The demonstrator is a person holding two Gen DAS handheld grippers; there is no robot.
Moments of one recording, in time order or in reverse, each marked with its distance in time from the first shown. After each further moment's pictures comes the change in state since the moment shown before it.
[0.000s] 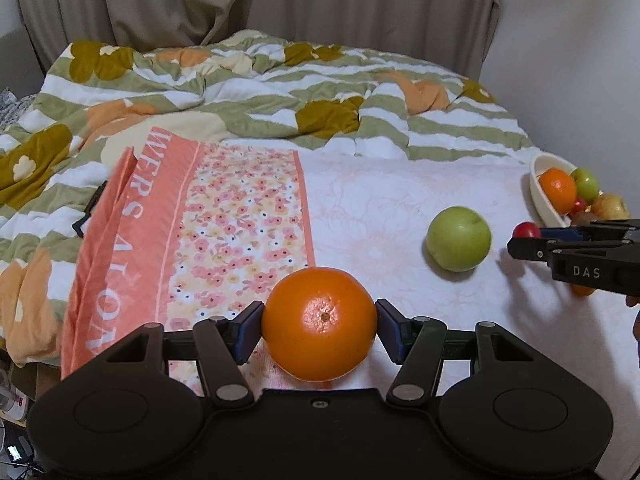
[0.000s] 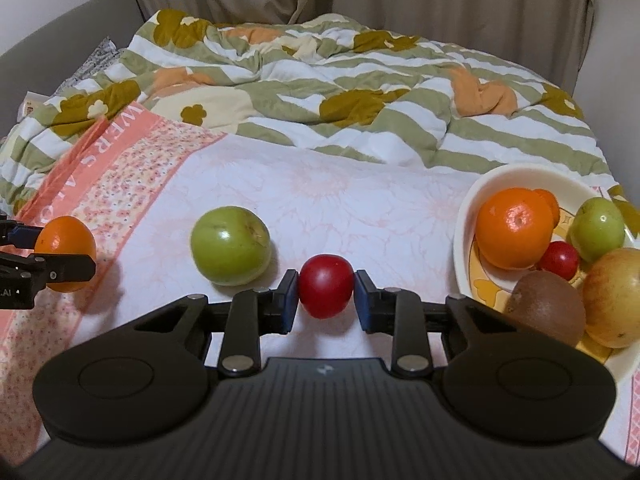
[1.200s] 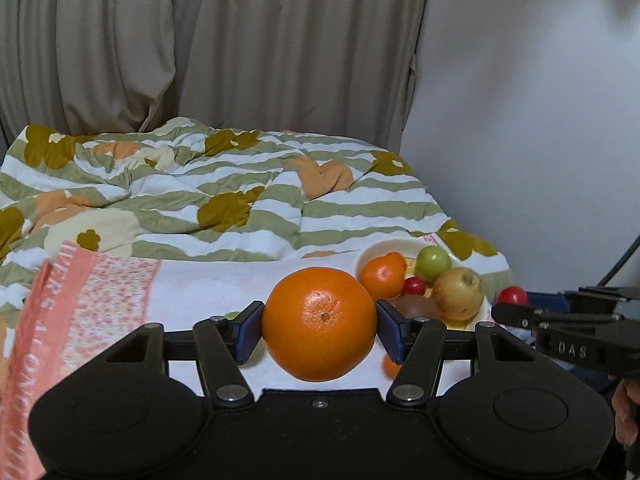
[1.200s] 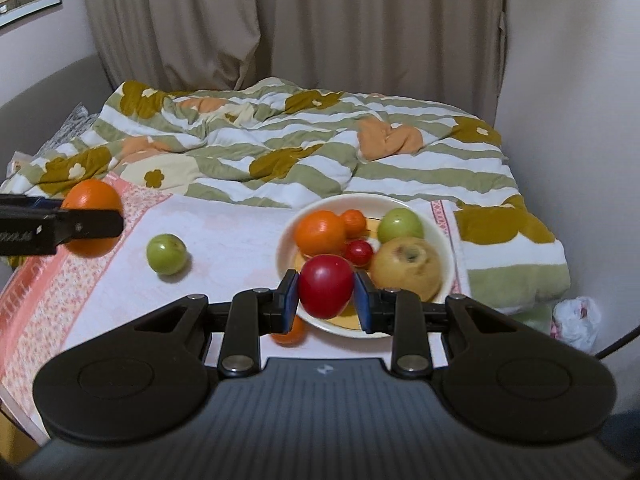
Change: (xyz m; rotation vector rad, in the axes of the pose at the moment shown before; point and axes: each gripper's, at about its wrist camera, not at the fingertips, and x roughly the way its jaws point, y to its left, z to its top) left arm -0.078 -0.170 0.032 0.041 -0.219 -0.123; right arm -0.164 -0.114 -0.038 0.075 -0.157 -0.089
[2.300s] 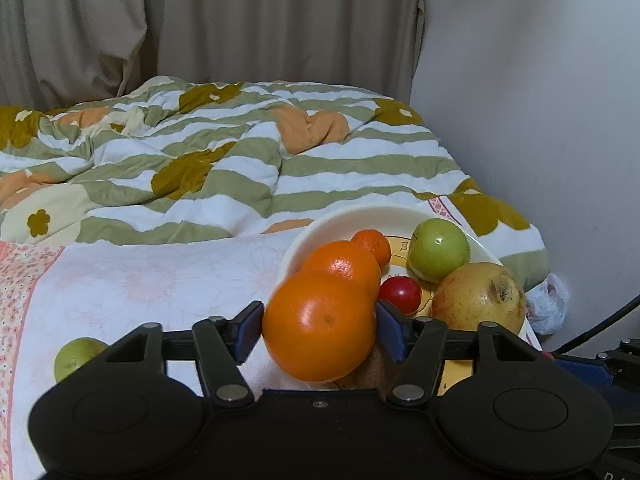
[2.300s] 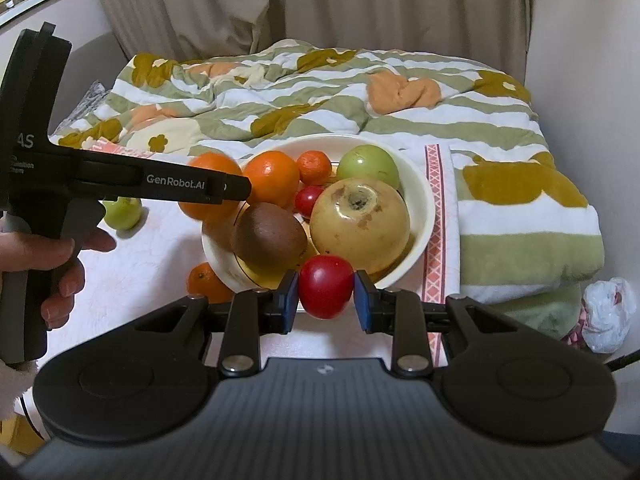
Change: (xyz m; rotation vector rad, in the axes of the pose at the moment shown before) left arm 0.163 -0.070 0.007 0.025 0.127 0.055; right arm 0.066 -0.081 -0.029 0.016 0.102 0.124
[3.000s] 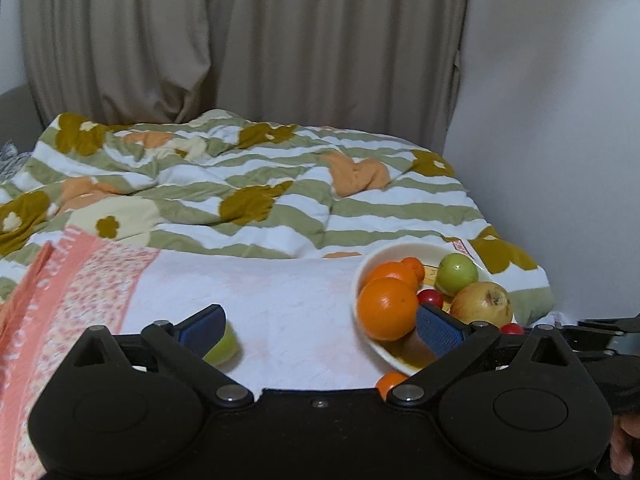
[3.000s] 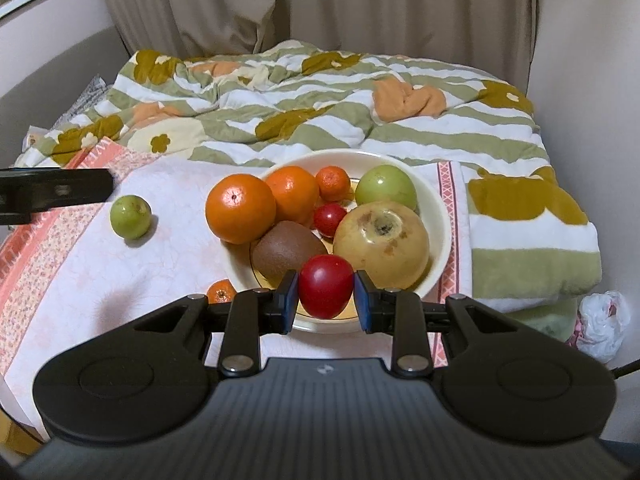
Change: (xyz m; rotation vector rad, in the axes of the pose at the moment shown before) left arm -0.116 0.038 -0.025 -0.095 -0.127 0.101; right arm 0.003 0.025 0.016 -0.035 0.009 -0.021
